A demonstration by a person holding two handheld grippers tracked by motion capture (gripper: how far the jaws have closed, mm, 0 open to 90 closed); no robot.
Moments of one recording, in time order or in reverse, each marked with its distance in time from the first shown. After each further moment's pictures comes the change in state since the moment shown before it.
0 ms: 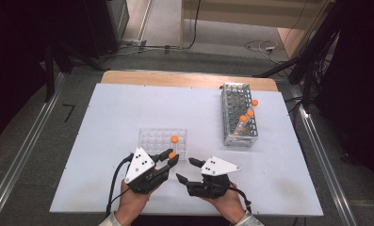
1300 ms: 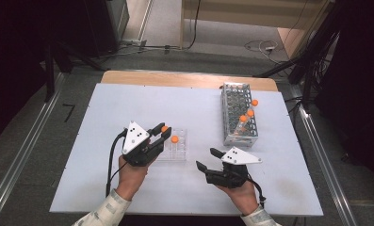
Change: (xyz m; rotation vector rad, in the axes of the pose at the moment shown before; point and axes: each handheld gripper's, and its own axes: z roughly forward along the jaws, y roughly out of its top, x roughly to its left) left arm 0.037 0.026 0.027 -0.039 0.118 -0.002; right arm -0.042 -0.008 -0.022 -0.015 -0.125 0.091
